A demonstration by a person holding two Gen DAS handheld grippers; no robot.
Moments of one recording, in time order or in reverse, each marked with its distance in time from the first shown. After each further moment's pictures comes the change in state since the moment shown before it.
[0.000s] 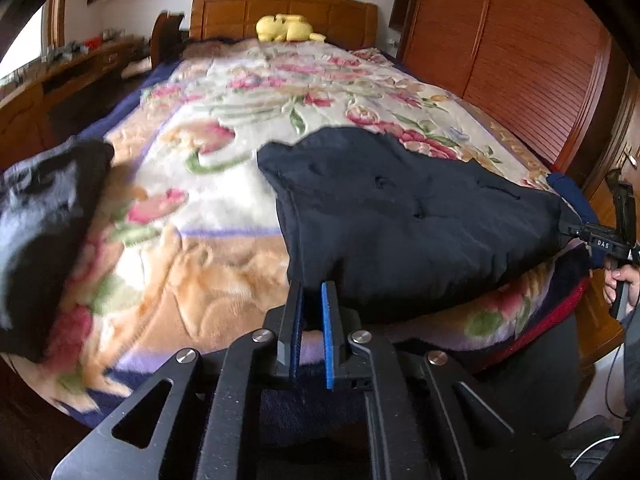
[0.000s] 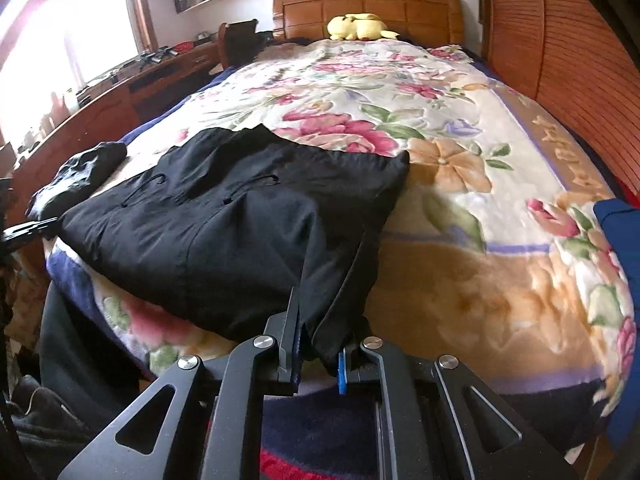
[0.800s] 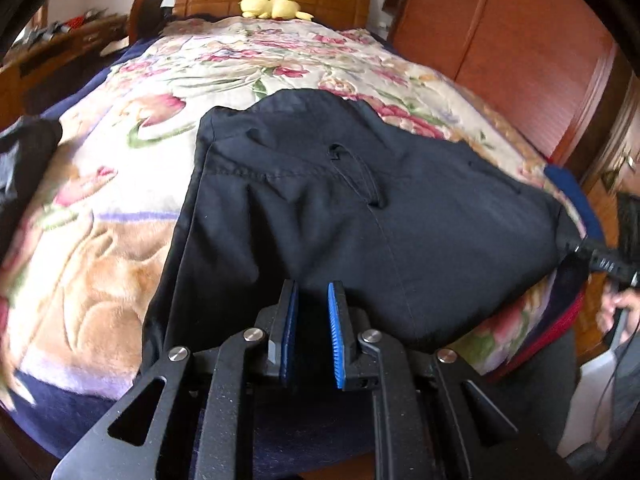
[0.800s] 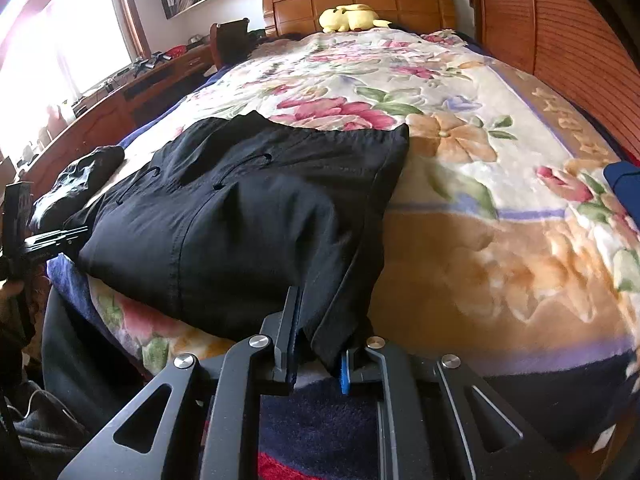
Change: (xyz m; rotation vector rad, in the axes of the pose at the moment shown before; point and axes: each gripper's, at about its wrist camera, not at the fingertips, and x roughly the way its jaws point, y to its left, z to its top) left arm 0.065 -0.040 -0.007 -0.054 0.064 -0.079; right arm 0.007 0.005 -0.016 0.057 0.015 0.033
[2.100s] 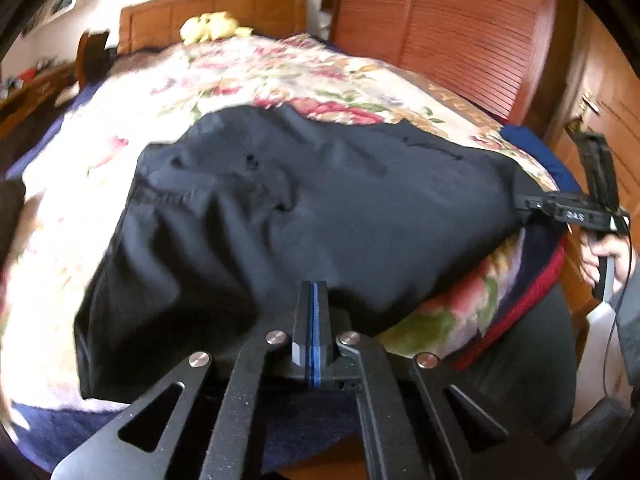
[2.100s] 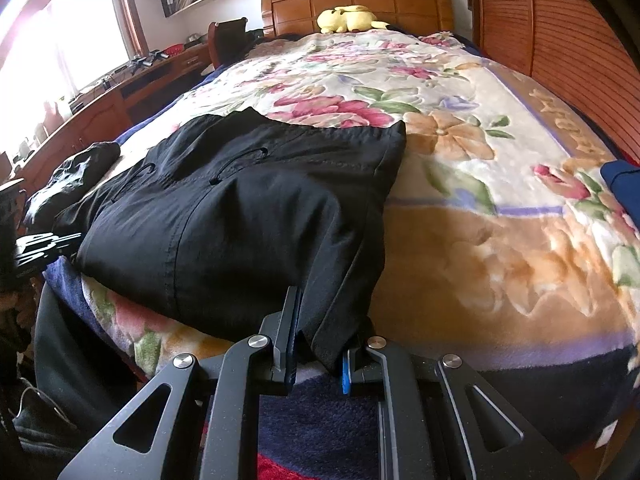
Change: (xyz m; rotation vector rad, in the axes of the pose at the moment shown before) left arm -0.008 -0.051 -0.010 0.222 -0.029 -0.071; right arm 0.003 0.001 -0.007 -0.009 -0.006 -0.020
